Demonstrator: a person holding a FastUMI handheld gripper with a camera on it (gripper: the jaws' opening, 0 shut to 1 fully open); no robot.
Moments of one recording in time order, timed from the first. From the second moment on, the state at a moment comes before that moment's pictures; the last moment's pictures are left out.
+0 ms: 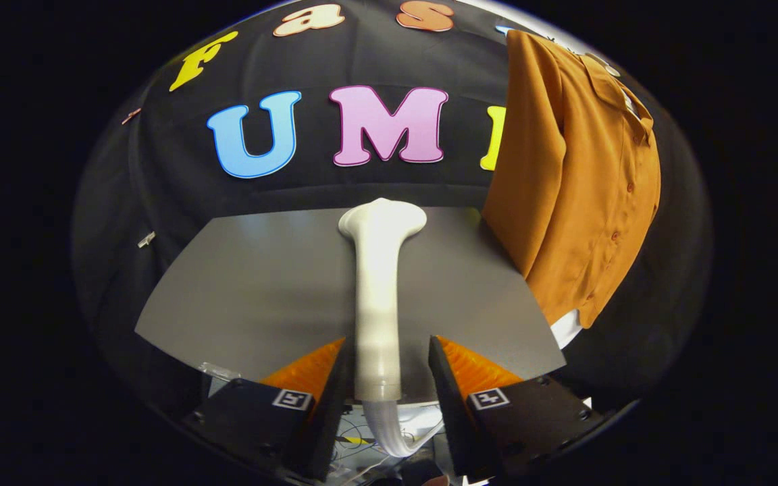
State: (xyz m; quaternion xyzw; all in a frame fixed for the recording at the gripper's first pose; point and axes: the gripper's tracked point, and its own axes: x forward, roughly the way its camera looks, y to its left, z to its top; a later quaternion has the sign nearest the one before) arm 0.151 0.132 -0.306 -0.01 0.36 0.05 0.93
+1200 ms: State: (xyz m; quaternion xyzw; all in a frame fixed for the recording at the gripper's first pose) arm 0.073 0.098 -0.135 0.05 0.04 0.11 0.99
